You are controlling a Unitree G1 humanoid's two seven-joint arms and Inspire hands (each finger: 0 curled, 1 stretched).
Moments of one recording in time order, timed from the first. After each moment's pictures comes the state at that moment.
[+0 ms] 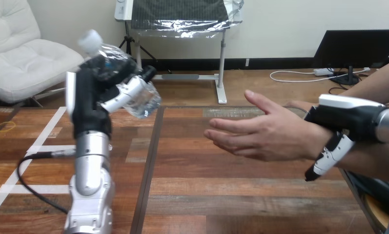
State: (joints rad) left arm -0.42 0.07 0.14 0.54 -0.01 -0.41 0.09; right arm -0.53 -0.84 0.19 0.37 -0.38 -0.14 0.77
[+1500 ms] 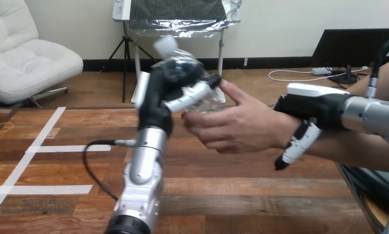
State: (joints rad) left arm -0.57 -0.09 0.04 0.77 -0.01 -0.42 0.01; right arm -0.64 -0.71 0.25 0.36 -0.43 -0.06 0.77
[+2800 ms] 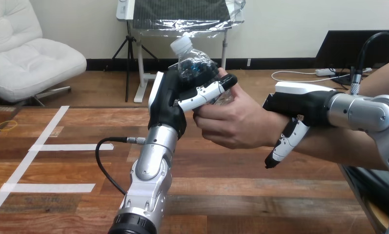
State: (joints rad) left arm -0.57 -0.12 0.01 0.70 -0.06 -0.32 -0.05; right arm -0.67 -0.67 0.29 0.37 -0.46 -0.03 0.77
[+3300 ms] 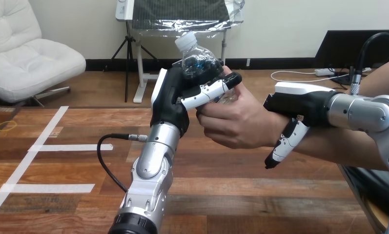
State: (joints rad) left arm -0.56 -0.12 -0.01 0.66 -0.05 -0.30 -0.06; right arm -0.67 -0.67 0.29 0.37 -0.45 -0.04 0.77
